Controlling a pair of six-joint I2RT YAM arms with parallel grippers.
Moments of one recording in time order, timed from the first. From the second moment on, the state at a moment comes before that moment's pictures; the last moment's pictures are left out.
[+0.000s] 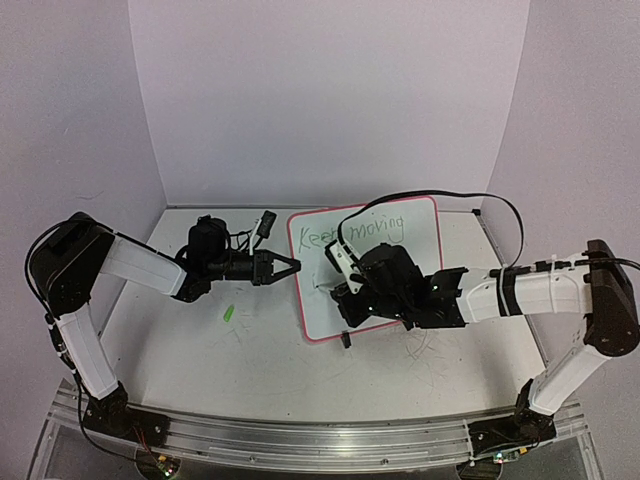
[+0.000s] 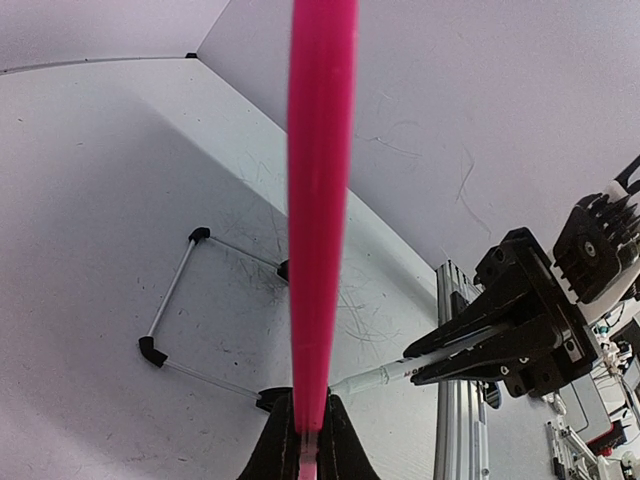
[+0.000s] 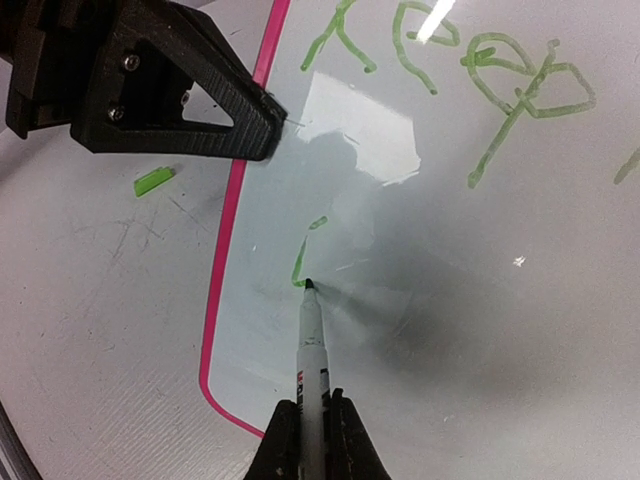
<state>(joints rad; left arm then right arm) -0.59 1.78 0.85 0.73 0.78 -0.48 1.03 1.60 1.00 -0.01 0.26 0.14</state>
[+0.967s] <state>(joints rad) -0.59 1.78 0.85 0.72 0.78 -0.47 1.03 1.60 1.03 0.00 0.32 0.15</state>
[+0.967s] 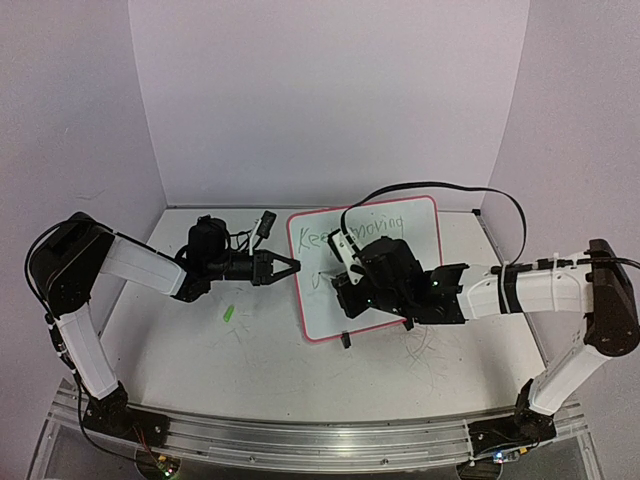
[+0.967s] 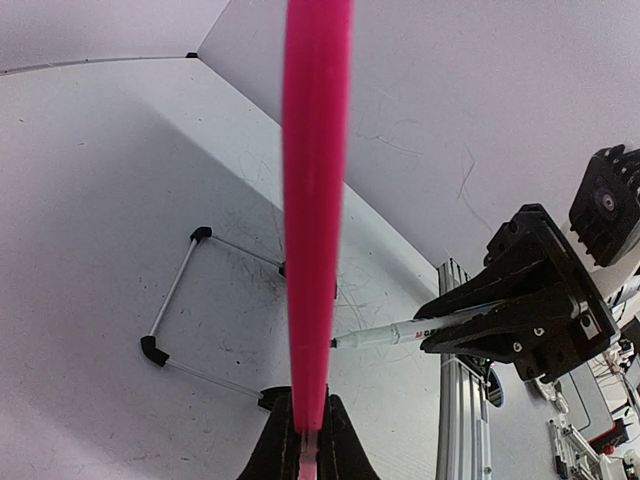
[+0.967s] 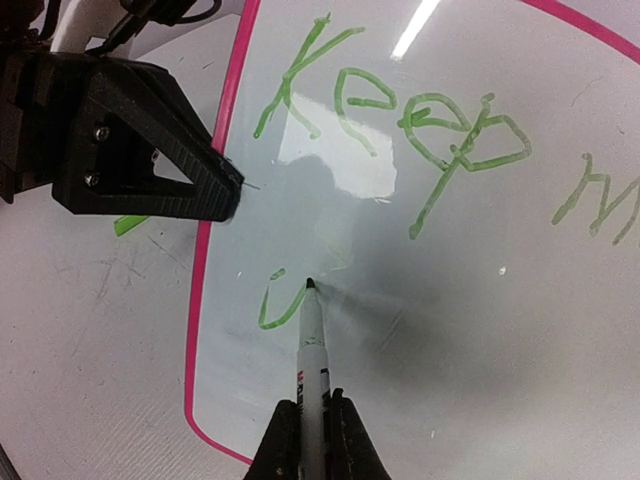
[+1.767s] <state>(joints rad) -0.59 1.78 0.85 0.72 0.78 -0.47 1.02 1.59 0.97 0.03 0.25 0.18</state>
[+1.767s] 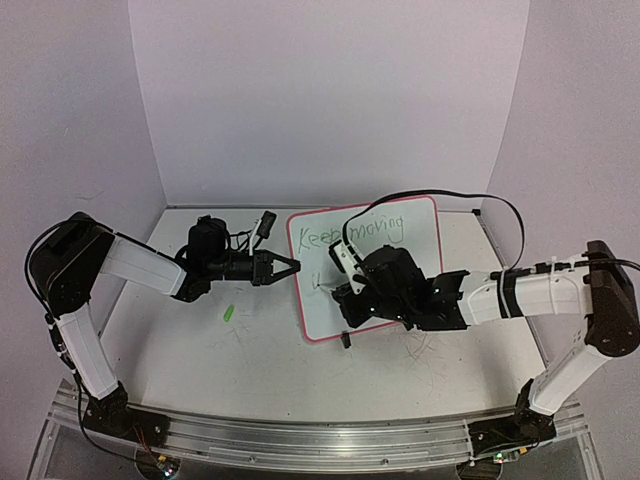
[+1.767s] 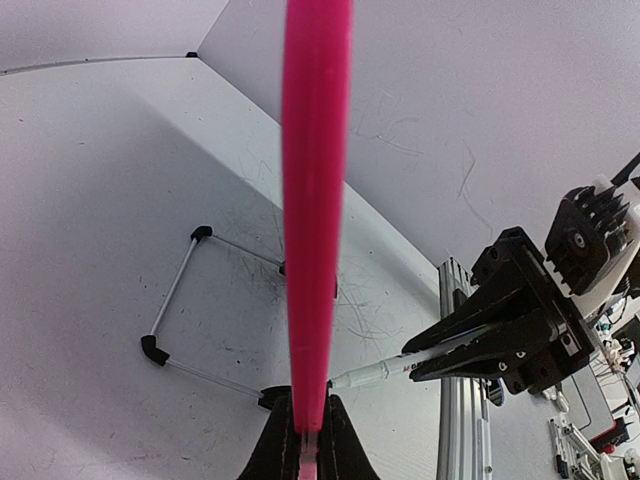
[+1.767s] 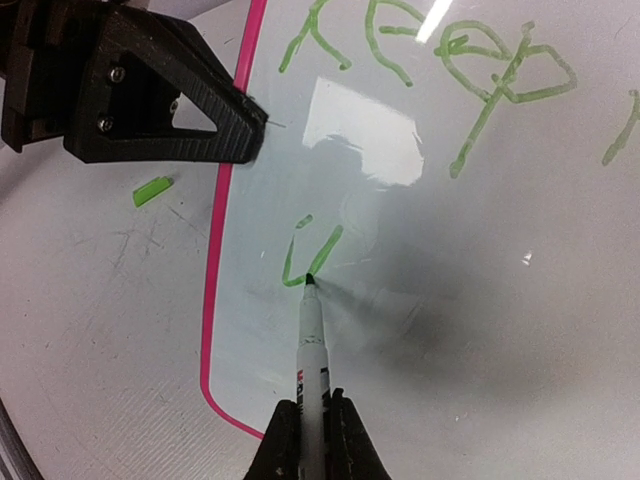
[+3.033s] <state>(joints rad) -0.59 1.78 0.85 0.72 0.79 -0.47 1.01 1.55 0.96 0.07 0.29 0.15</state>
